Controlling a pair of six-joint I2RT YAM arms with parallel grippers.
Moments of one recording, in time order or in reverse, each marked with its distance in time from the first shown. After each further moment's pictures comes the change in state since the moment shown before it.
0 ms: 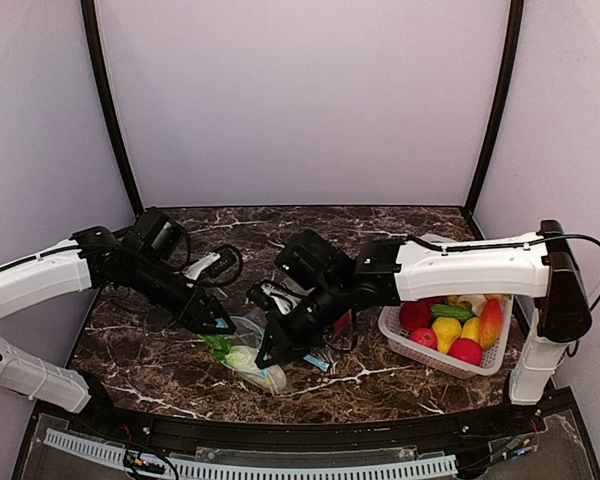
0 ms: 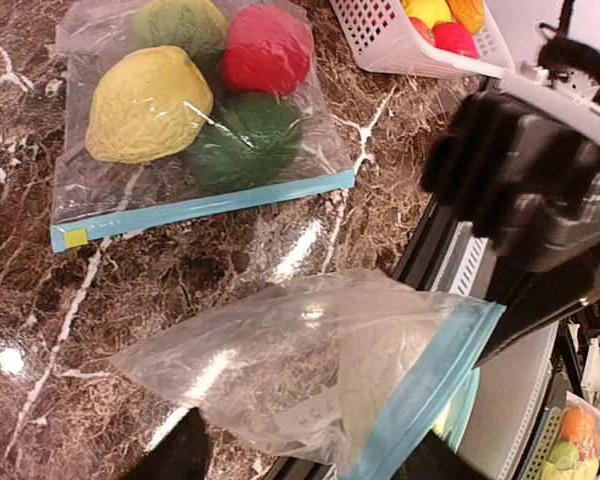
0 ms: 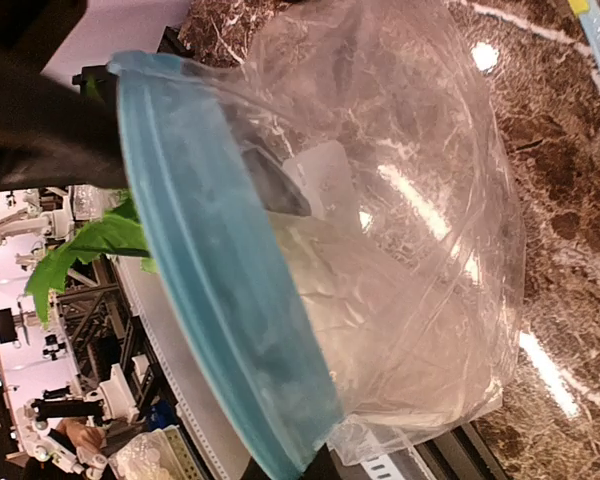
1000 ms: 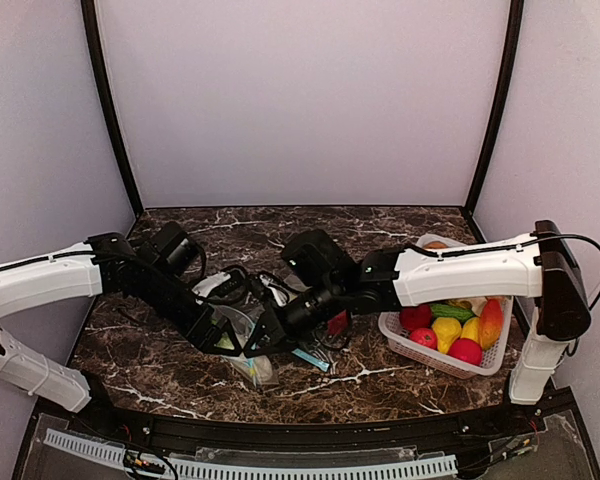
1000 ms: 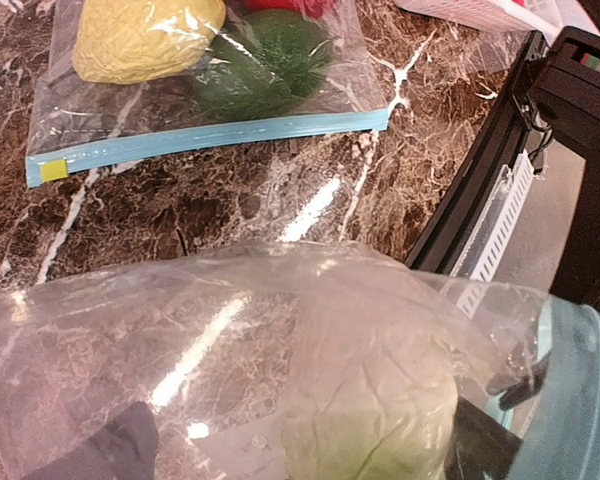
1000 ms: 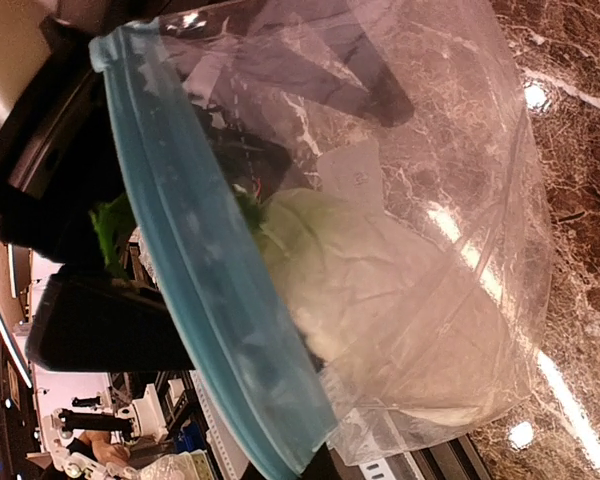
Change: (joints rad) left arm -0.094 0.045 -0.012 -0.056 -0.088 -0.070; right arm -0.023 0.000 -0.112 0.302 -0.076 0.093
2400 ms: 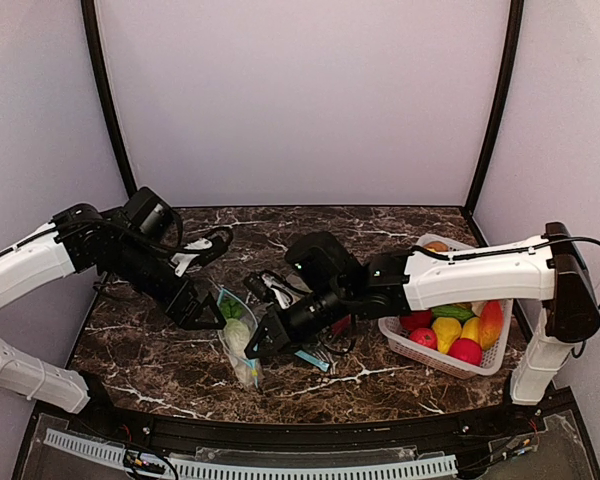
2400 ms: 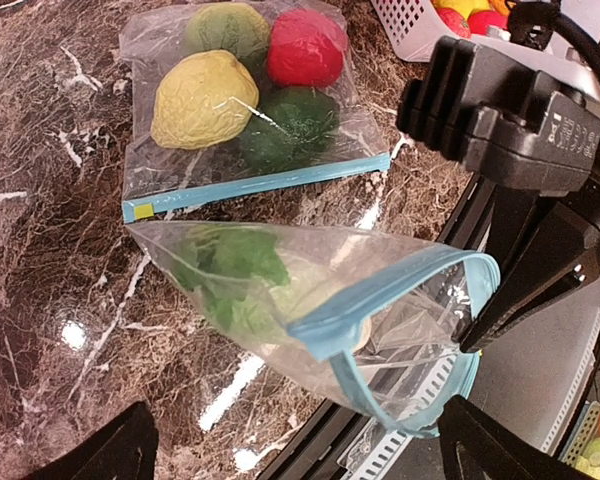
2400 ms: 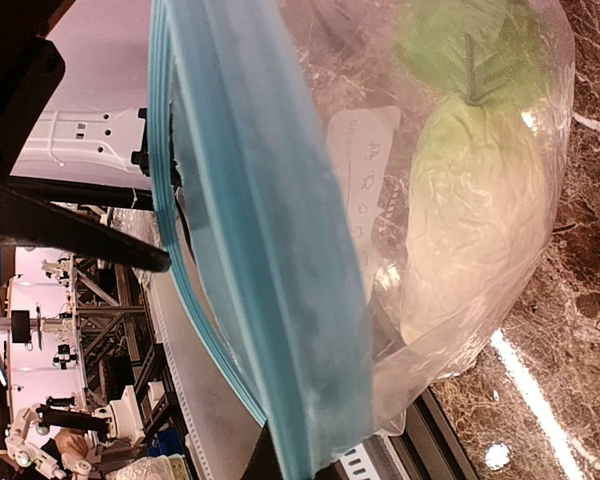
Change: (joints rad) left arm 0.035 -0.071 0.188 -0.180 -0.104 0.093; right arm 0.026 -0.050 -0.038 0.017 0.064 -0.051
